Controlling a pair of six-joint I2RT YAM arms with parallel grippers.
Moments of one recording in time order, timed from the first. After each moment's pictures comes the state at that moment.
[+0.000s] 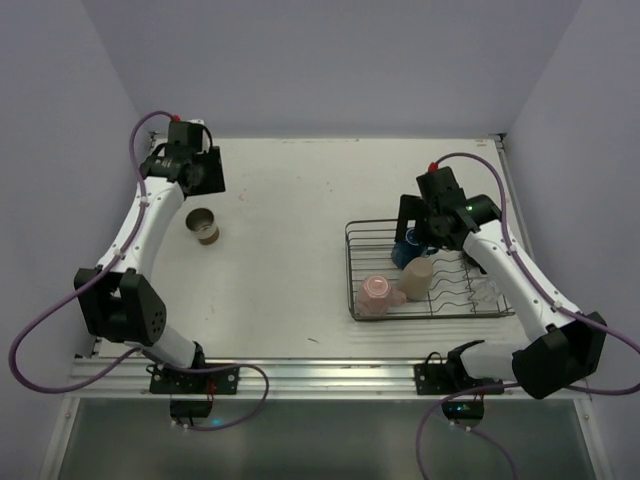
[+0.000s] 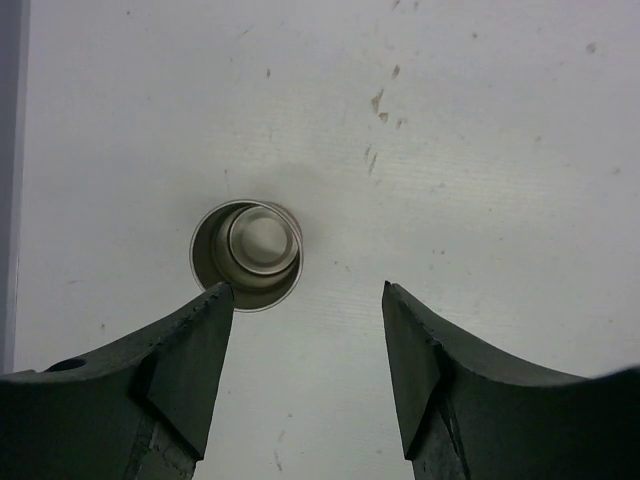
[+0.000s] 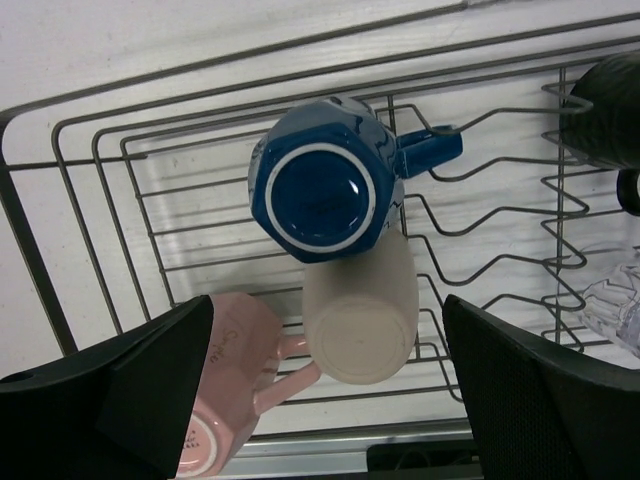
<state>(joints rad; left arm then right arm) -0.10 1.58 1.49 -0.79 -0.18 -0.21 0.38 1.31 1.25 -1.00 0.21 0.49</state>
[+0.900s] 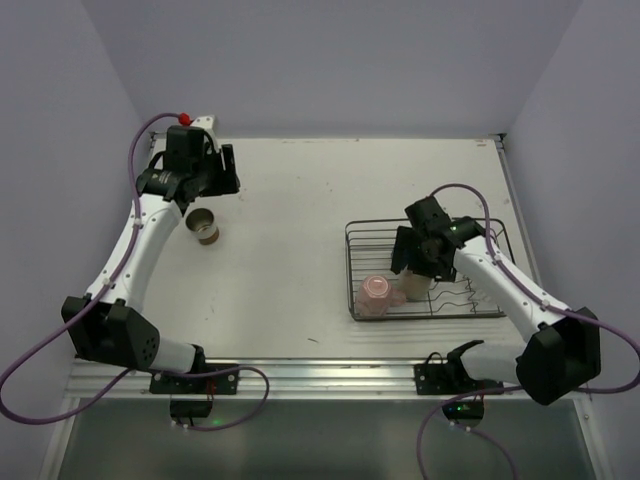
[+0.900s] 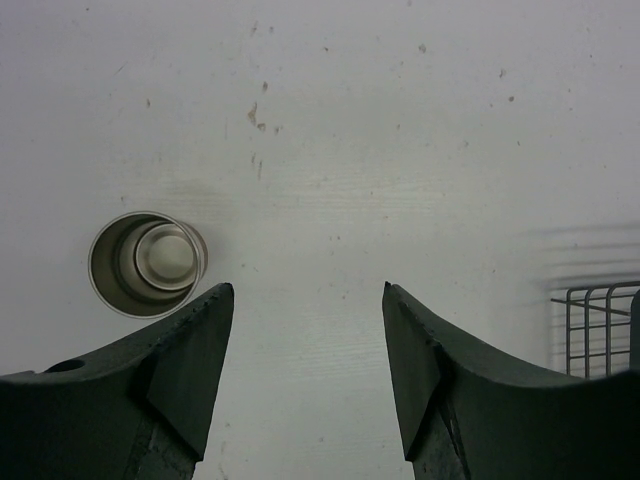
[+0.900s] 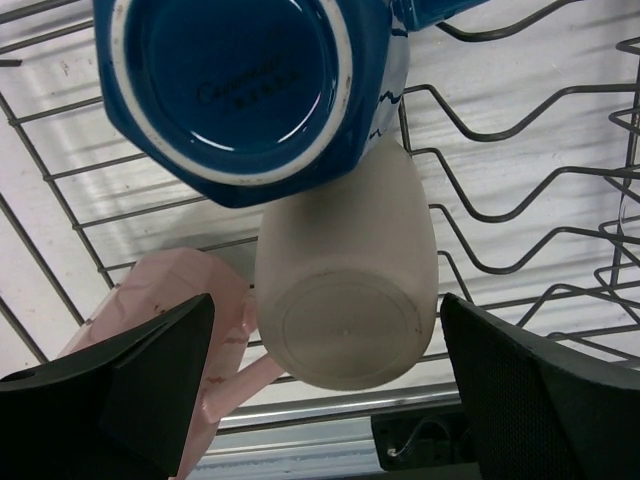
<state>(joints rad) -0.17 1.42 1.43 -0.71 0.00 -0.23 0.43 1.26 1.01 -0.98 0.20 0.62</state>
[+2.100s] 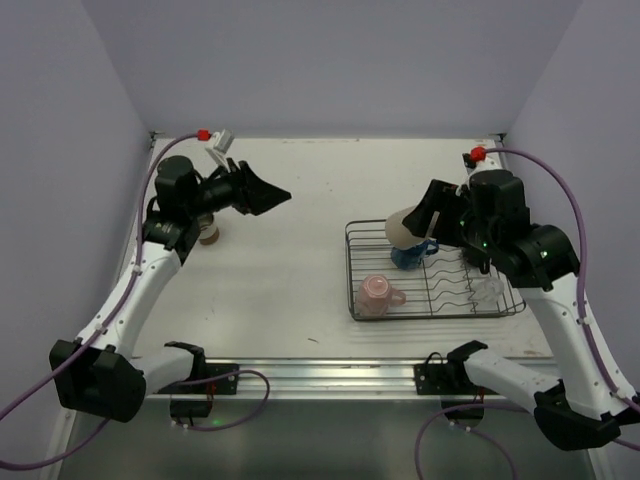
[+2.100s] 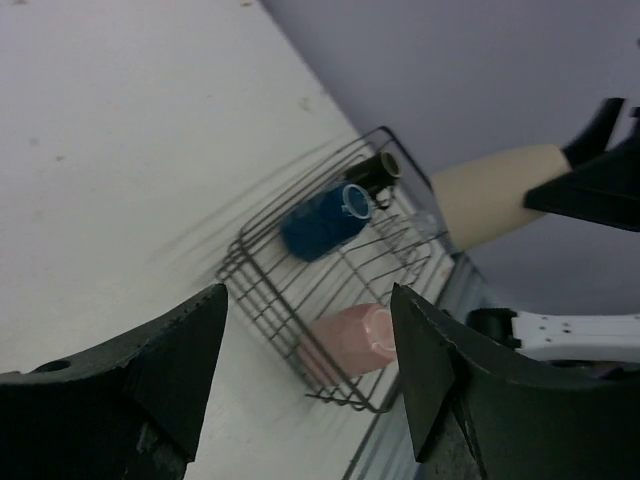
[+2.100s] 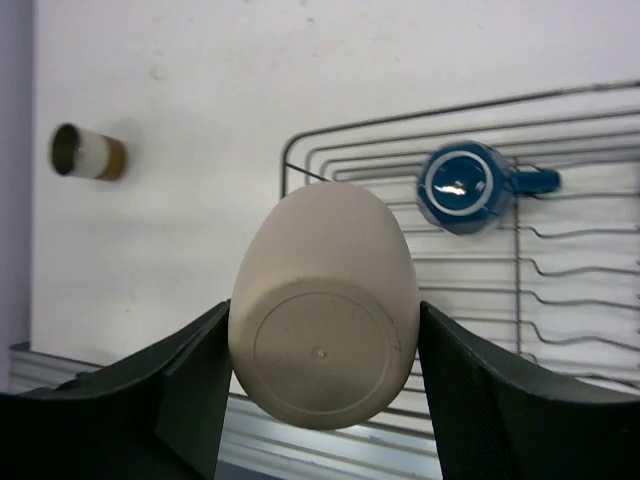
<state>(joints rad) -0.21 1.17 1.12 -0.18 0.70 -0.48 0.44 1.03 1.46 -1.09 0.10 0.58</state>
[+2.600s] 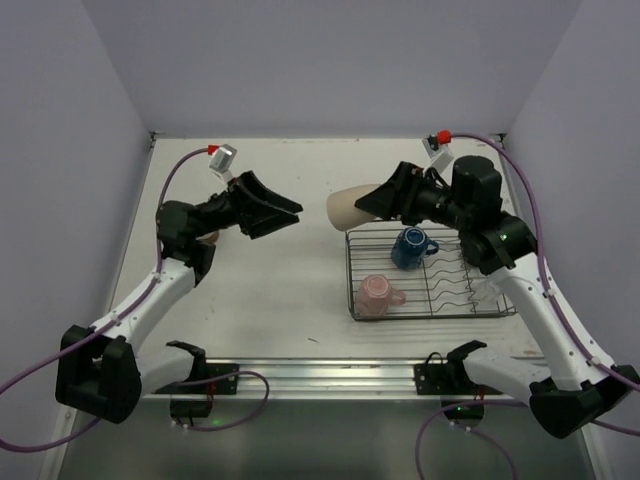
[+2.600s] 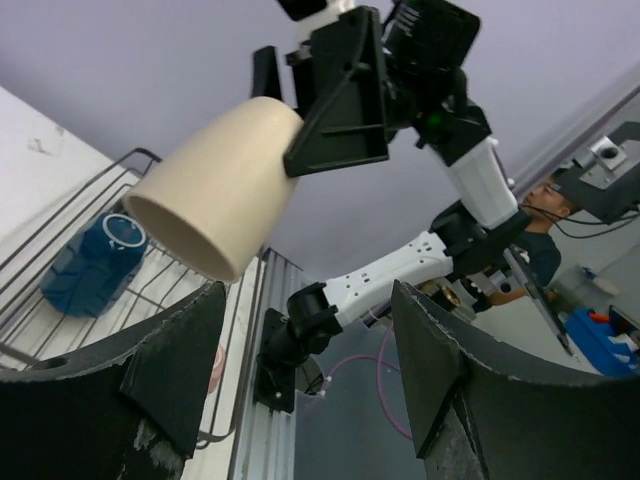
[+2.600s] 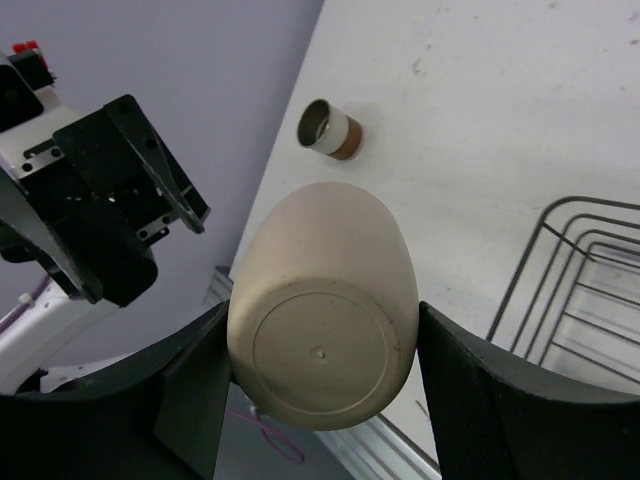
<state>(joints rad) -0.28 1.16 0.74 0.94 1.01 -1.20 0.43 1.07 1.28 -0.57 -0.39 0.69</state>
